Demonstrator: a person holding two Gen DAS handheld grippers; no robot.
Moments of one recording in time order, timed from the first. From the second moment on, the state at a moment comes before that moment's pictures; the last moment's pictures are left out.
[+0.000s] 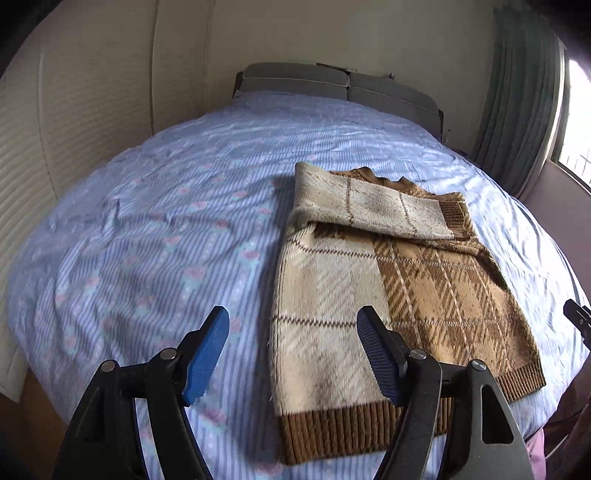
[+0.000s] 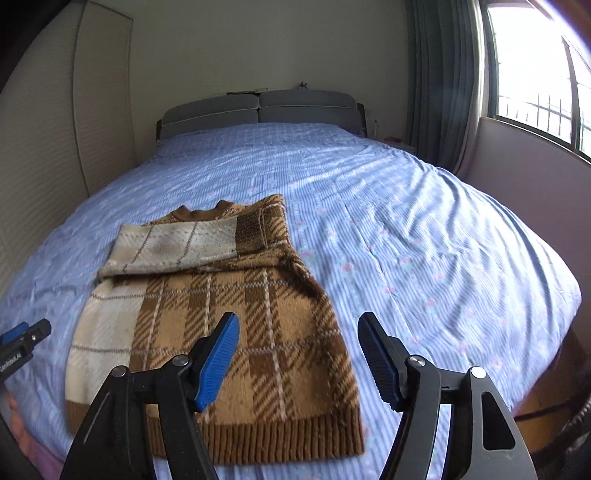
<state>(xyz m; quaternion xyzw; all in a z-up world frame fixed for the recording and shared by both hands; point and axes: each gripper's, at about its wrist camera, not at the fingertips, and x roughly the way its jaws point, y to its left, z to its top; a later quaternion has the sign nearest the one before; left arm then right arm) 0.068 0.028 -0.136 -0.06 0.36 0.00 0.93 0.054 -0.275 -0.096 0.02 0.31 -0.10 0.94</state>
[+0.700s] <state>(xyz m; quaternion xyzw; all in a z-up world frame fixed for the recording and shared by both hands) 0.041 0.032 -0.214 -0.09 0.43 0.00 0.90 0.015 -0.310 -0.166 0.11 0.37 -0.14 0.91</state>
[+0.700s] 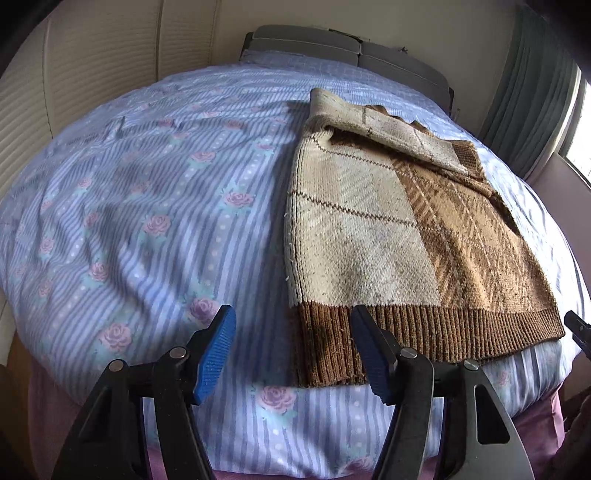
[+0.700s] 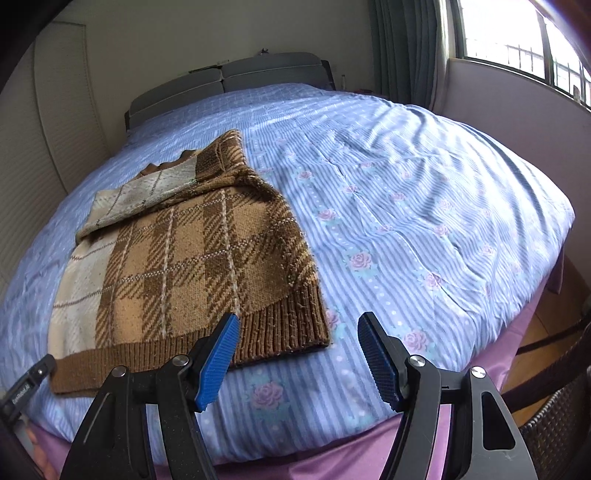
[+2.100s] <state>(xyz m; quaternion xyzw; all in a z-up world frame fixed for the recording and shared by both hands) 0.006 0.037 -0.154 -0.07 0.40 -0.05 0.91 -0.015 -0.321 -0.131 0.21 0.33 -0.05 0.92</state>
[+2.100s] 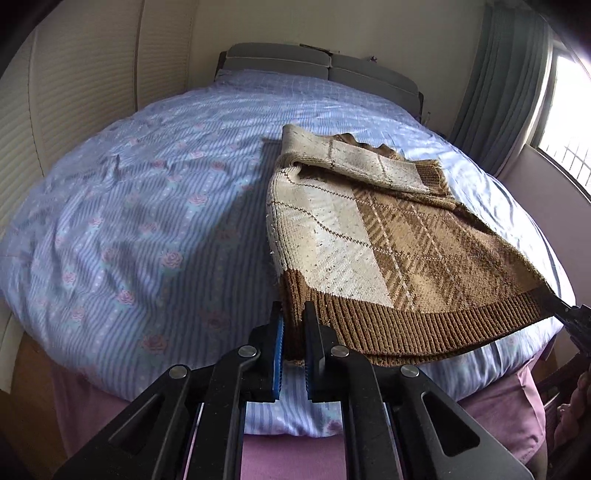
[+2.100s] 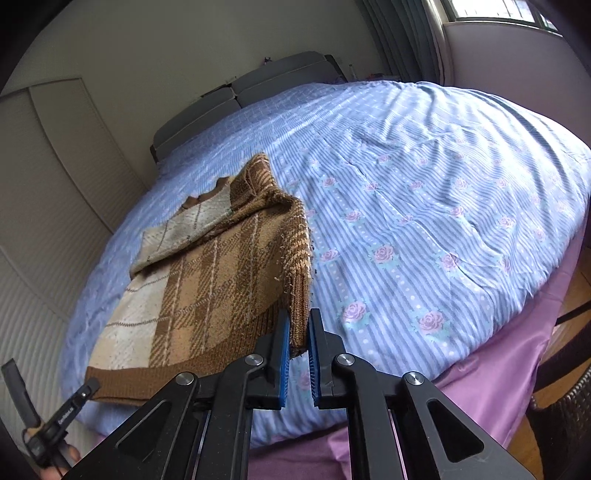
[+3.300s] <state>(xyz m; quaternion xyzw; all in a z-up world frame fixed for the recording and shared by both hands) 0.332 0.031 -0.088 -0.14 0.30 0.00 0.94 0.296 -0.353 -0.071 0.26 0.22 -0.08 0.94</state>
